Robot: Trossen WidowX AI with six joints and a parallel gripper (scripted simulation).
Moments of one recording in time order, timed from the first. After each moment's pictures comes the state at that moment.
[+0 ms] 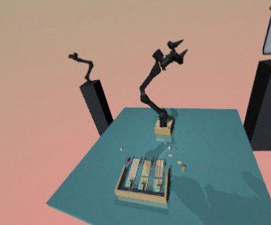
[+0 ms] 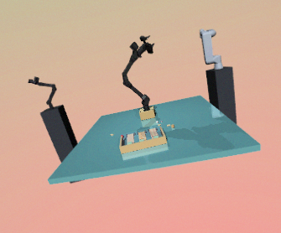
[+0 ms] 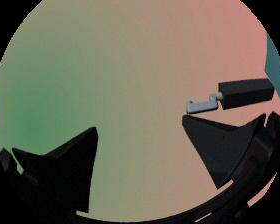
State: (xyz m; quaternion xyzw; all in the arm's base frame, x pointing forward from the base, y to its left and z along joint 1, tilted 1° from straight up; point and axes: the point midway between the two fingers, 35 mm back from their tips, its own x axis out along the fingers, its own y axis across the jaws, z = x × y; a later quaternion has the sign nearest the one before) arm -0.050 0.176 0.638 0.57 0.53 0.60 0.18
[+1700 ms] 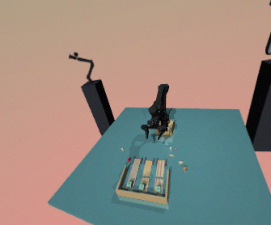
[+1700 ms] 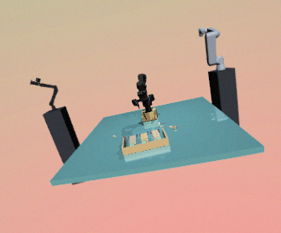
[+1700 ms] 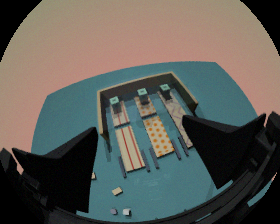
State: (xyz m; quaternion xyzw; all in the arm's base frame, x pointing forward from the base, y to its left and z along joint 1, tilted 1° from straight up) arm 0.319 -0.062 0.171 0.07 0.26 -0.10 0.96
